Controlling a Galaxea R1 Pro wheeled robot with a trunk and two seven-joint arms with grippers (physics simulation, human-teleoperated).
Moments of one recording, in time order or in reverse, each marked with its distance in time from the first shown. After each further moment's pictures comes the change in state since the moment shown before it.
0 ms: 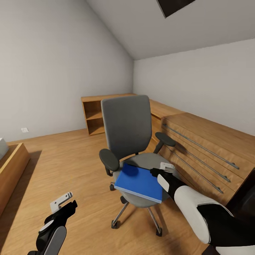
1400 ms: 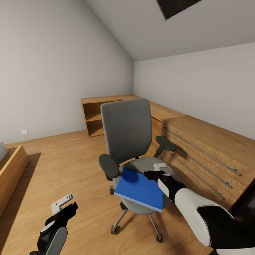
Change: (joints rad) left arm 0.000 -0.002 -0.004 0.026 -0.004 -0.002 -0.002; right arm 0.016 -0.002 0.005 0.022 0.205 -0.036 0.258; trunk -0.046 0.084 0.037
